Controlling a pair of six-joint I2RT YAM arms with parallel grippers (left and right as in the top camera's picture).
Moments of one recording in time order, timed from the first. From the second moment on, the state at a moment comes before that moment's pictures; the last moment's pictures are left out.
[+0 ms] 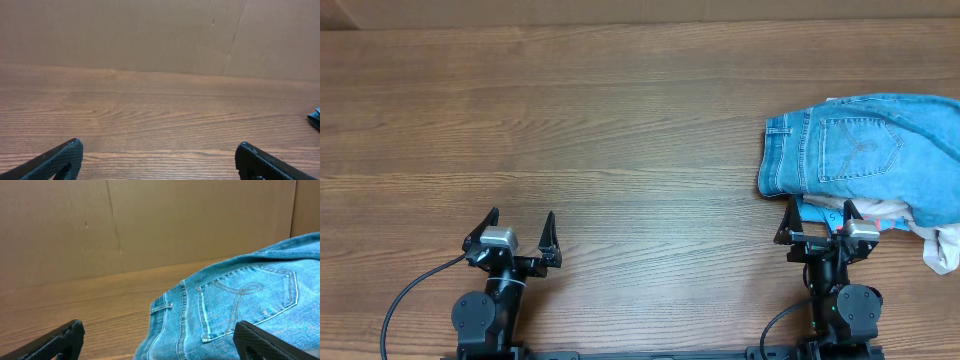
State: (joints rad) left arm 0.05 0.02 0.01 -0.06 0.17 -0.12; right arm 0.06 0.01 0.02 -0.02 0.12 0.14
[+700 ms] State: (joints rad) left arm 0.05 0.02 0.01 -0.06 0.17 -0.12; right arm 0.06 0.01 0.02 -0.02 0.07 0.17
